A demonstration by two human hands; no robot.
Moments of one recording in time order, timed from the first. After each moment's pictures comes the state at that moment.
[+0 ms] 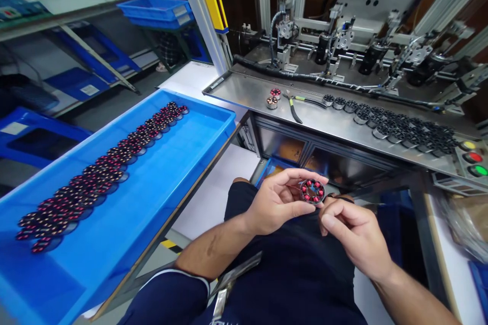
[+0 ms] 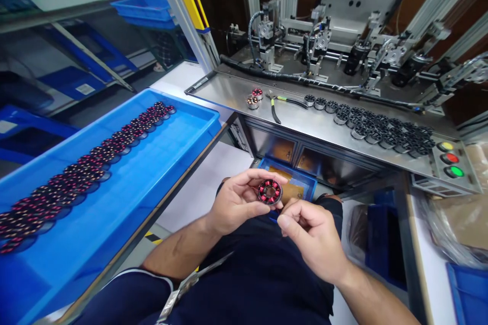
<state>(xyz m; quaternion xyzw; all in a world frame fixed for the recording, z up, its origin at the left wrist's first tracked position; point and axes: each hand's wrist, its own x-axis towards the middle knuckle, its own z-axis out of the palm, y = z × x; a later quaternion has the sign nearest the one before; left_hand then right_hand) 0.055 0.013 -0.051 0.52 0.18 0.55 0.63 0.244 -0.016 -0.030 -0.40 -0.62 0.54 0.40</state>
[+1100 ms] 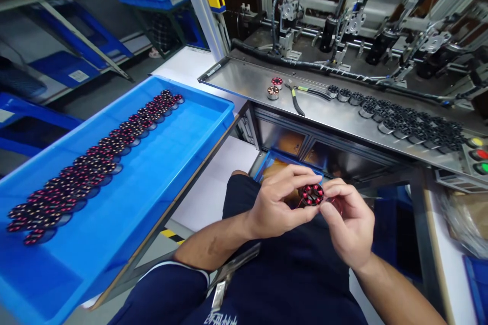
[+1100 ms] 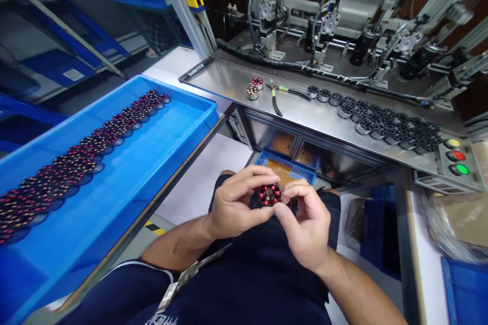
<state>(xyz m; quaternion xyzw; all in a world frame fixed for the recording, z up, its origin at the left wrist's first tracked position) 0.055 0.012 -0.052 0.68 0.30 0.59 0.30 0.214 -0.012 -0.047 -0.40 -0.58 0.43 0.56</state>
